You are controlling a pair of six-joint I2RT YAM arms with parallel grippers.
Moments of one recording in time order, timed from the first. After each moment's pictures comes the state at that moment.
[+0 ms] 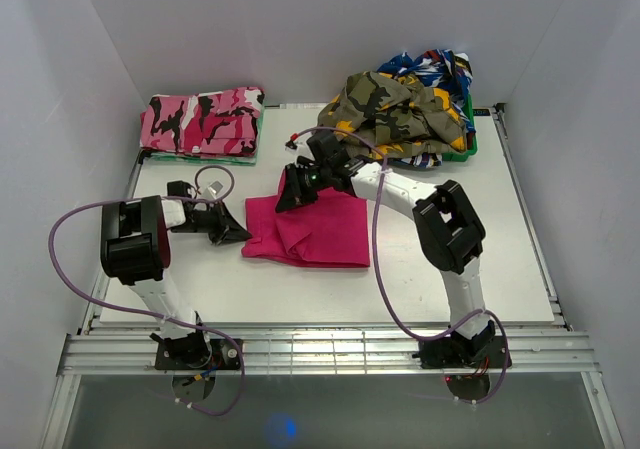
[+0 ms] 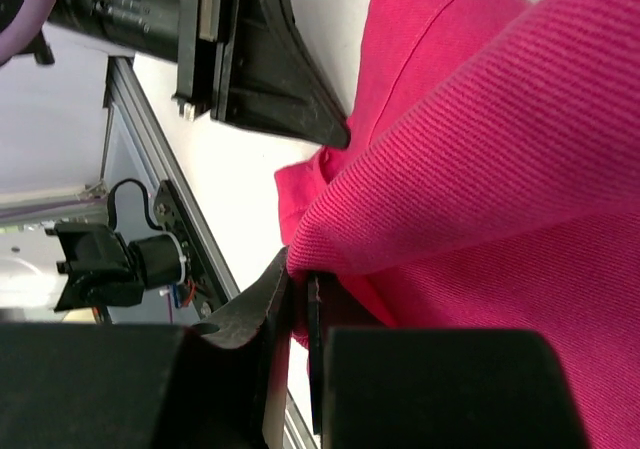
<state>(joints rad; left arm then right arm) 0.17 1.82 0.85 -0.30 0.87 -0.21 0.74 2.07 1.61 -0.25 -0.67 0.52</state>
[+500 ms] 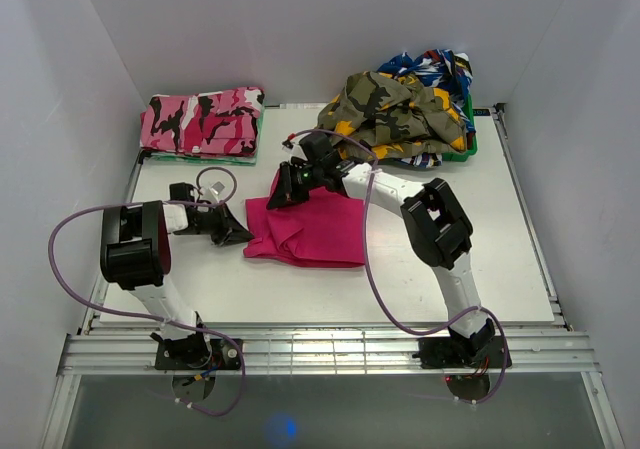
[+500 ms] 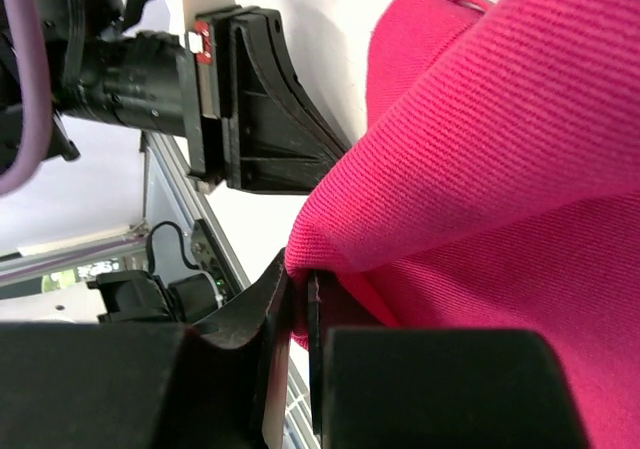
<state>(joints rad) 0.14 1.78 0.79 -0.22 0.86 -0.26 0.76 2.17 1.68 -0.18 -0.64 0.69</state>
